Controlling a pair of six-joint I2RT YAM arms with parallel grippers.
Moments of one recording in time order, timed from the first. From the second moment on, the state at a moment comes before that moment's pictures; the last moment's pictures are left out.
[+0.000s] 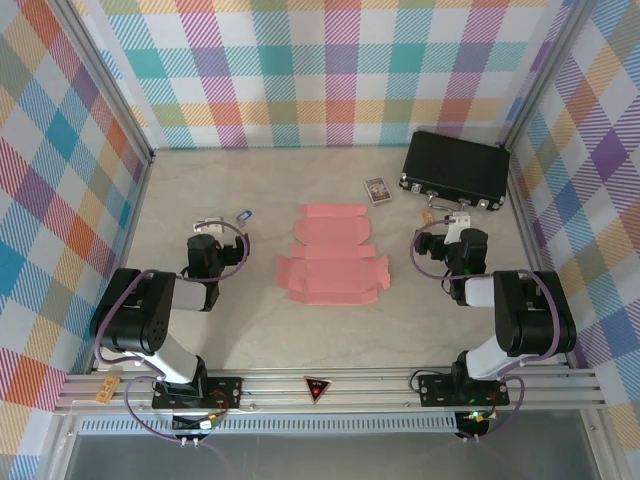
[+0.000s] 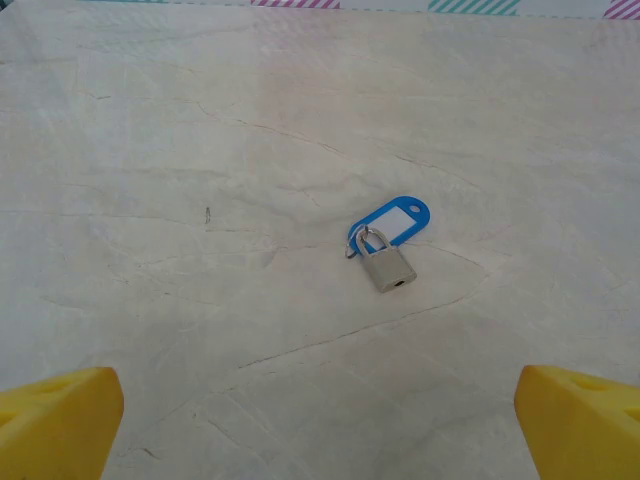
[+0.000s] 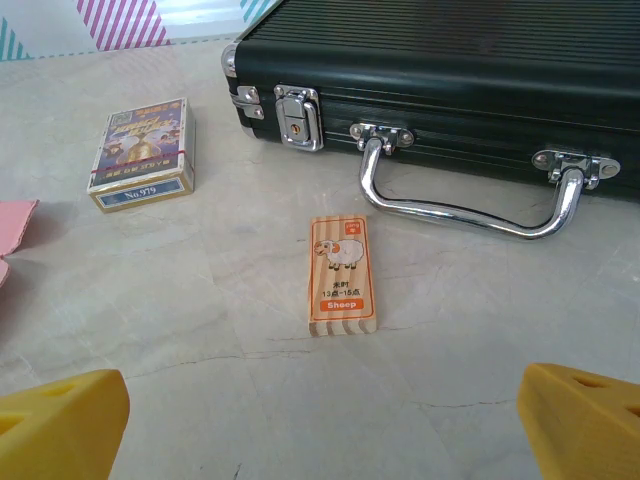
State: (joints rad) left arm -0.09 1.58 0.39 0.78 -0.11 -0.08; right arm -0.01 1.54 0.40 0.74 -0.14 0.05
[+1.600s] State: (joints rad) left arm -0.26 1.36 0.79 0.10 -0.06 -0.37; right arm 0.10 1.20 0.69 -0.09 -0.20 0.29
